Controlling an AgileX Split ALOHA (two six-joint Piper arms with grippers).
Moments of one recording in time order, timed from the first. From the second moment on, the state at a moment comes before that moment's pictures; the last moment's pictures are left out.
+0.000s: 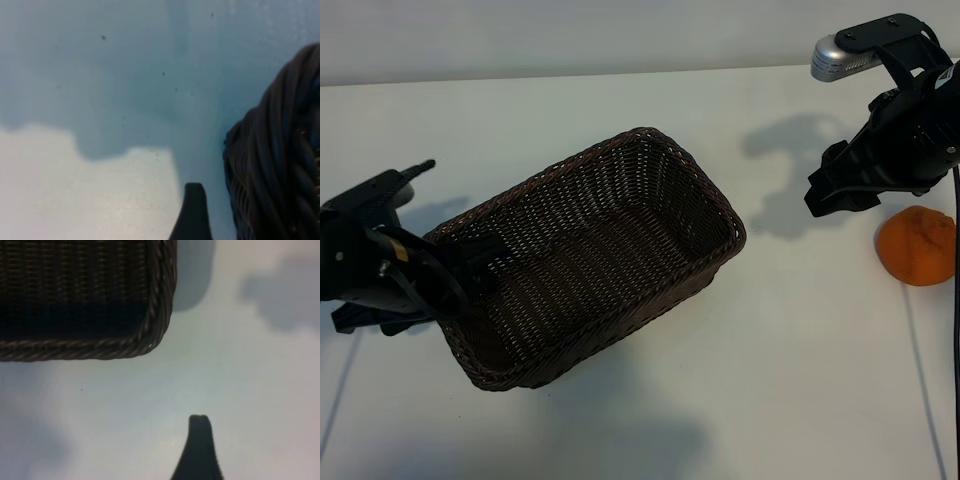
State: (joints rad) left arm -0.29 1.51 -0.62 -0.05 0.30 -0.66; right arm 0.14 1.53 -1.13 0.36 0.91 -0.35
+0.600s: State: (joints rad) left arm -0.29 1.58 -0.62 -0.08 0.28 -0.63; right arm 0.14 1.53 -1.13 0.36 0.92 -0.35
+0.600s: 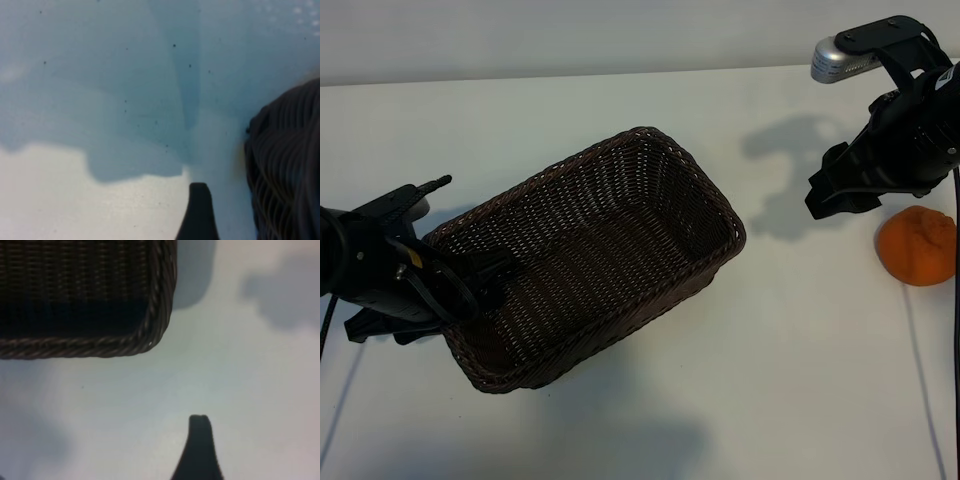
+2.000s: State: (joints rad) left arm -0.23 1.21 -0.61 -0.23 0.29 -0.53; right arm 0.14 1.53 -1.13 0.36 0.93 -0.35
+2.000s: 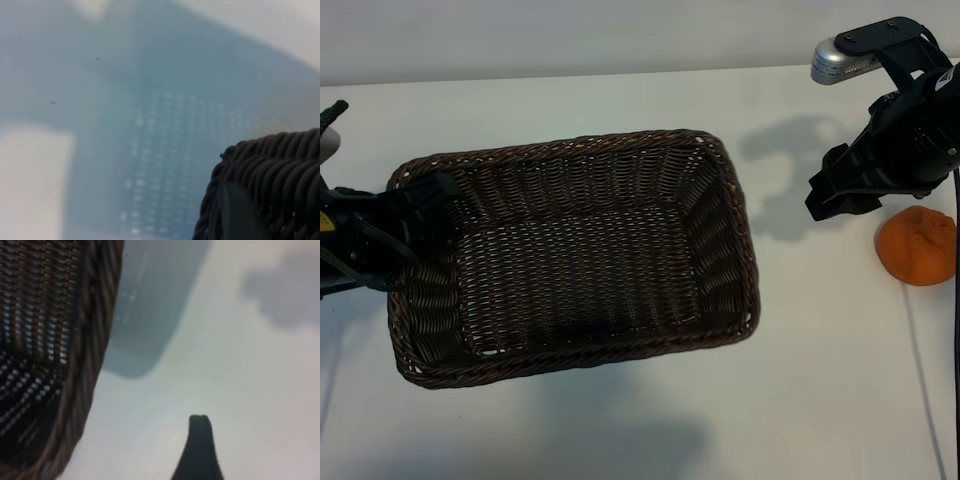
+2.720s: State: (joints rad) left arm -0.23 1.61 -0.96 -0.30 0.32 -0.33; right arm 0.14 1.53 -1.13 0.36 0.93 -0.35
